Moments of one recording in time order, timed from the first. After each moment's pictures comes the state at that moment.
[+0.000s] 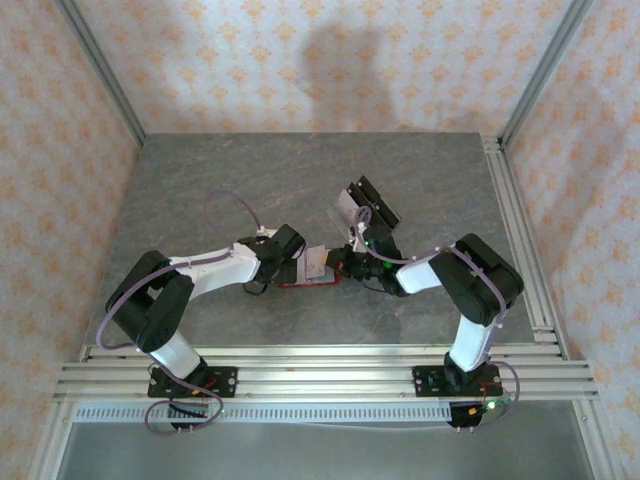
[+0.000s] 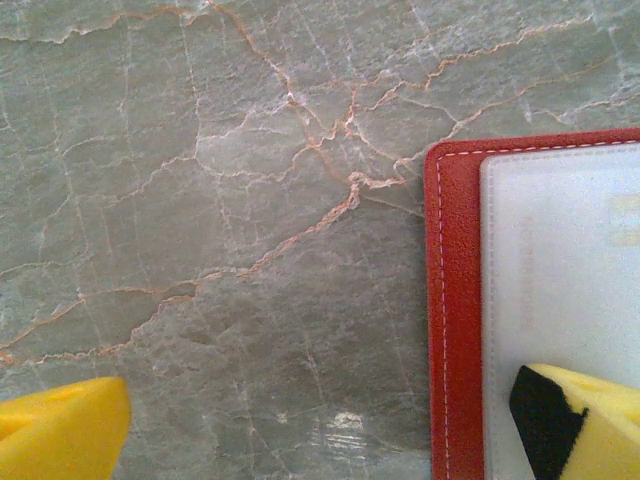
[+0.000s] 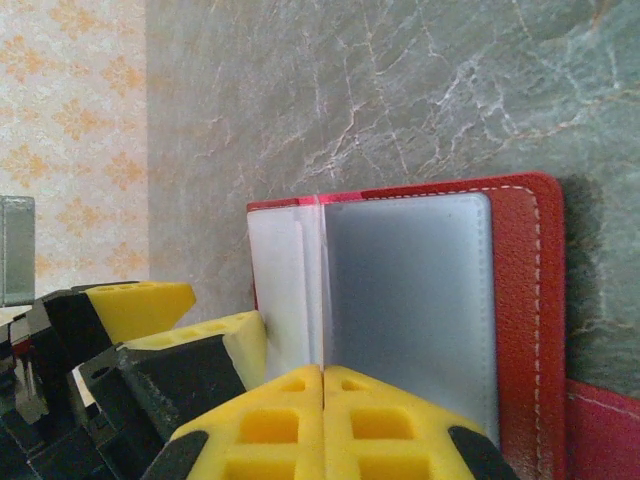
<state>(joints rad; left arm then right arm) -0.62 1.62 0.88 -0.58 -0.37 -0.66 0.59 1.79 0.62 0.62 -0.53 1.01</state>
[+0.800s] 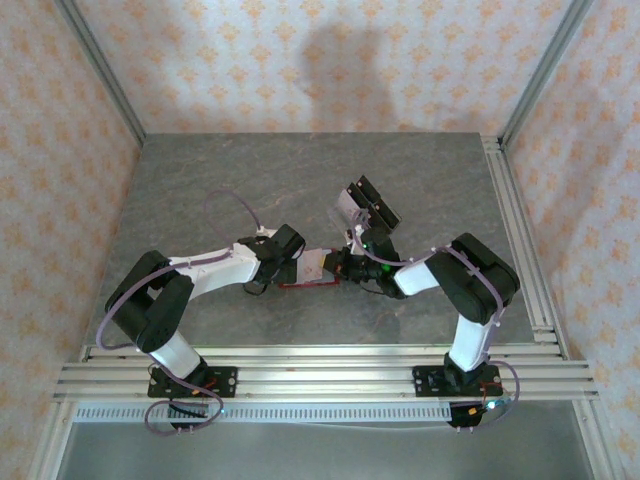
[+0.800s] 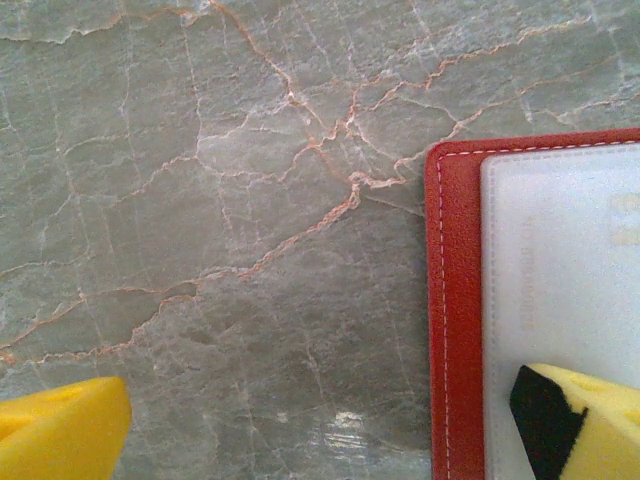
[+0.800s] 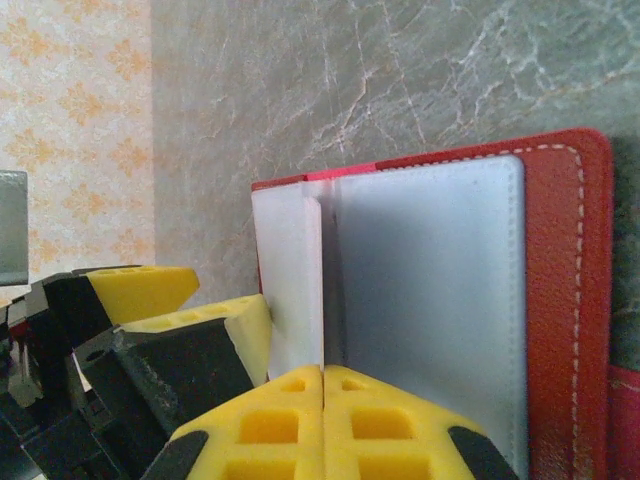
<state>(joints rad) -0.62 1.62 0.88 -0.58 -0.37 -0.66 0.61 1.81 0.61 0.66 -0.54 1.02</state>
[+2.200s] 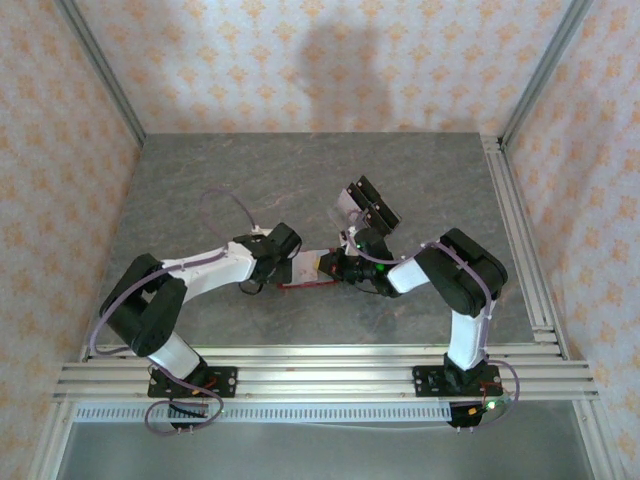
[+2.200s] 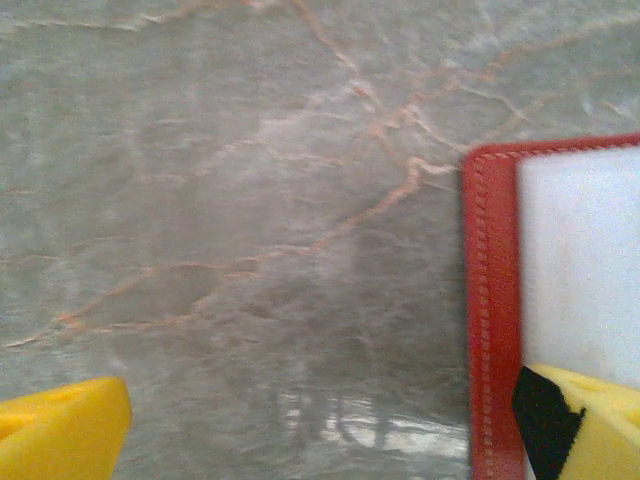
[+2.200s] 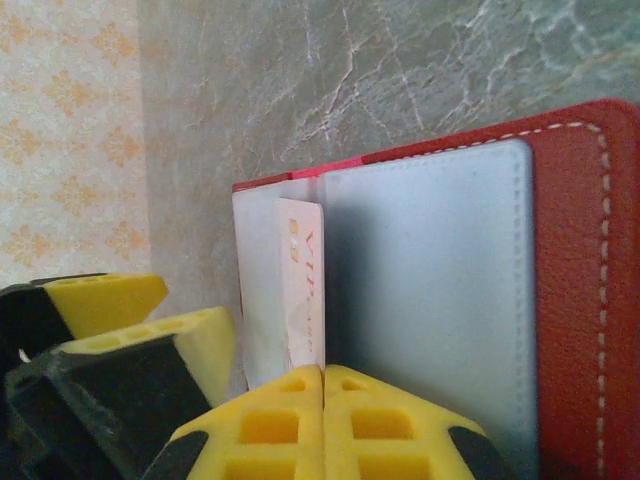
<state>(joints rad) -0.60 1.58 0.90 -0.67 -0.39 -0.67 0.63 1.89 0.66 0.67 -0.56 1.04</state>
